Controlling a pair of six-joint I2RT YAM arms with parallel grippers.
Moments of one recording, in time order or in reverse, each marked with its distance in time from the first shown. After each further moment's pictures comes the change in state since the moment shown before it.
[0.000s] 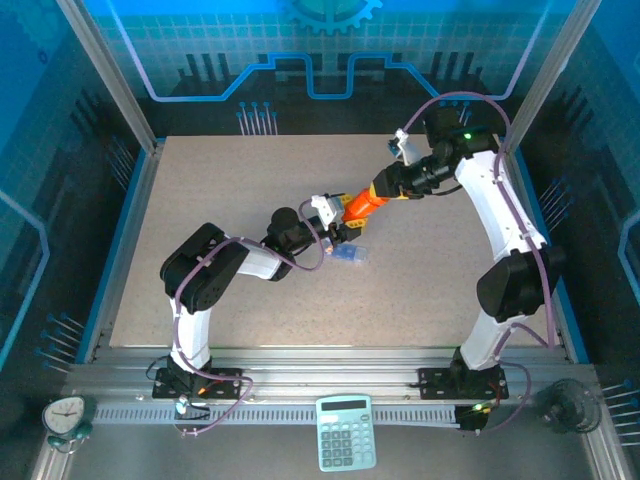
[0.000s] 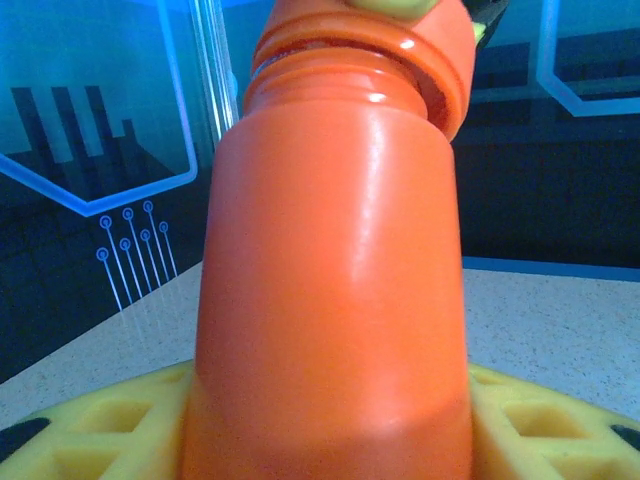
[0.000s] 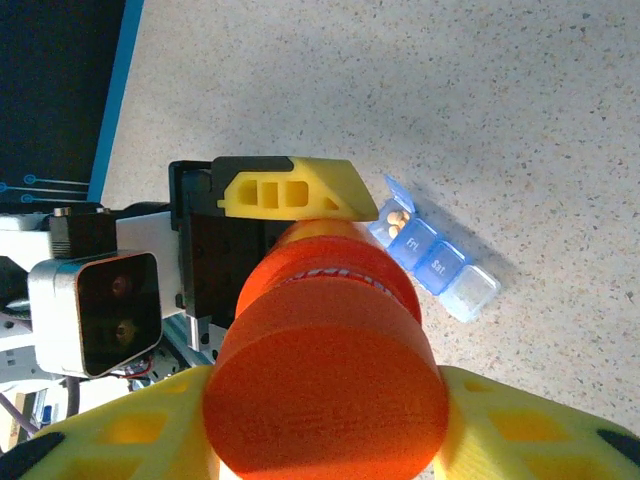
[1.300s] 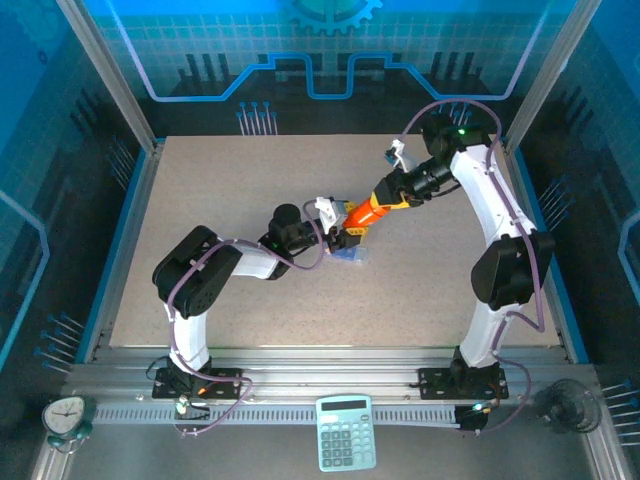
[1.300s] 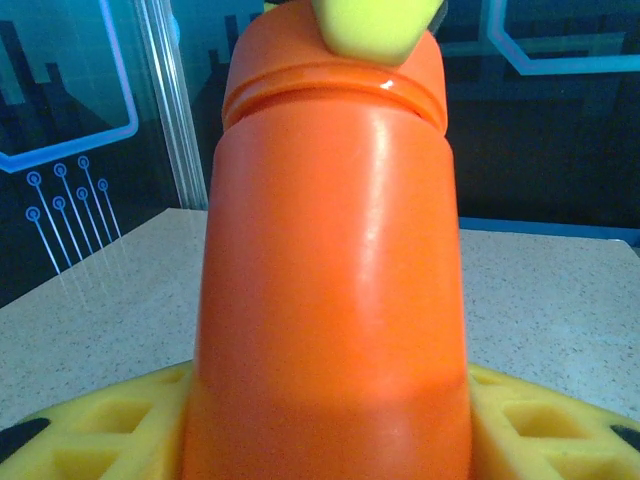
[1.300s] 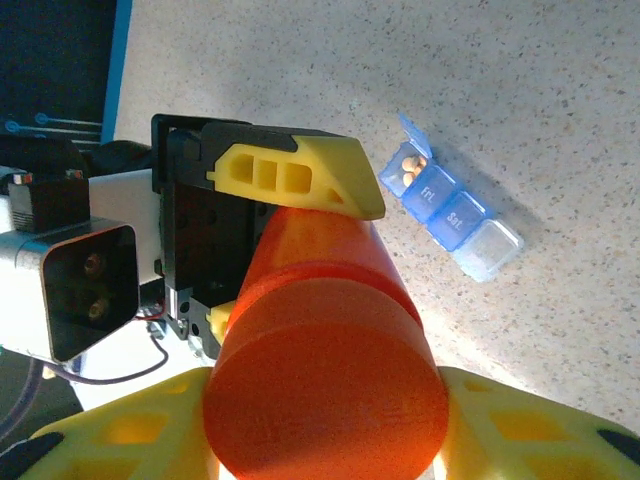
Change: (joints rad) left arm 0.000 -0.055 -0.005 -0.177 0.096 0.022; right arm -0.031 0.094 0.021 -0.131 -0.087 -0.127
